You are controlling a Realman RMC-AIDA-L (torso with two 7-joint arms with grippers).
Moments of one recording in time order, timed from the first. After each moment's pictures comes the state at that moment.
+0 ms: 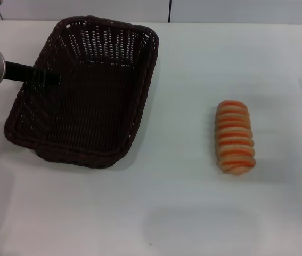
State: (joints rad) left arm -0.42 -2.06 -1.81 -1.34 2.71 -1.06 0.25; right arm 0.44 2.08 0.62 0.20 -1.91 -1.45 -0.01
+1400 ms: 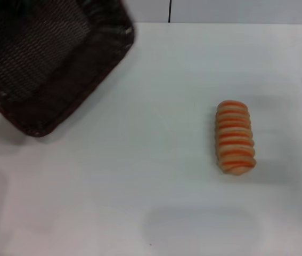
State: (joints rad) left arm -0.40 -2.06 -1.89 -1.64 2.64 -1.04 0.75; right arm 0.44 2.08 0.63 0.20 -1.91 -1.47 -0.01
